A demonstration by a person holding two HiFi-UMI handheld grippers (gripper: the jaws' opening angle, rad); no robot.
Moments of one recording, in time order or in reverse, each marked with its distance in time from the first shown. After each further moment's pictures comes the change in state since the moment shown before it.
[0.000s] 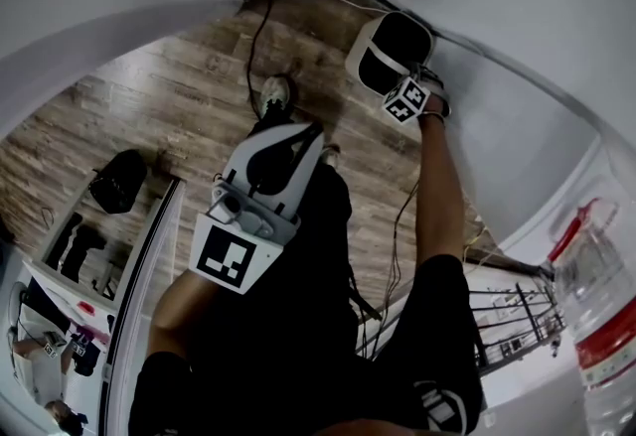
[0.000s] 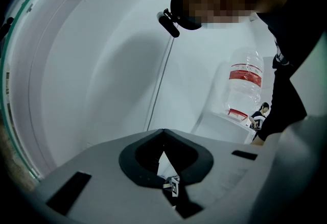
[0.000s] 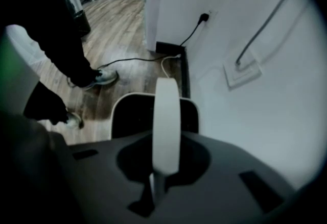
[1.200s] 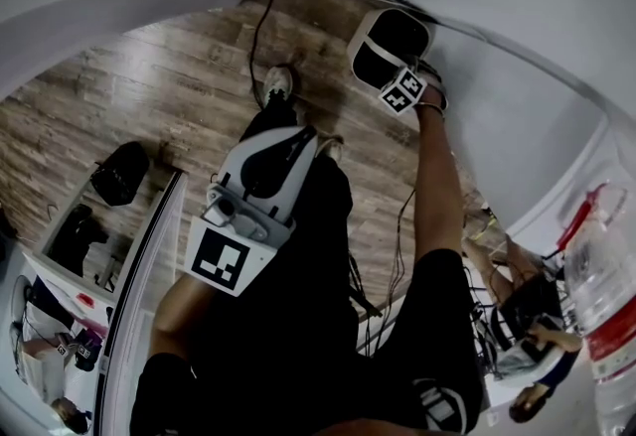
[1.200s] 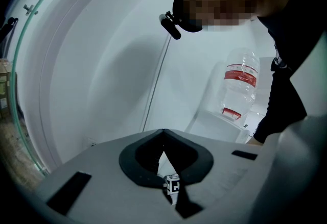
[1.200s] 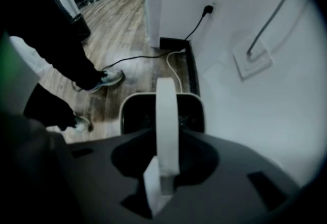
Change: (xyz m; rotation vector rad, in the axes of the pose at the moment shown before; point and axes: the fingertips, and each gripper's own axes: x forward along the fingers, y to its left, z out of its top) left arm -0.024 -0.022 -0.012 -0.008 0.019 0.001; right arm 0.008 0.033 -0.009 0.050 0.042 0.063
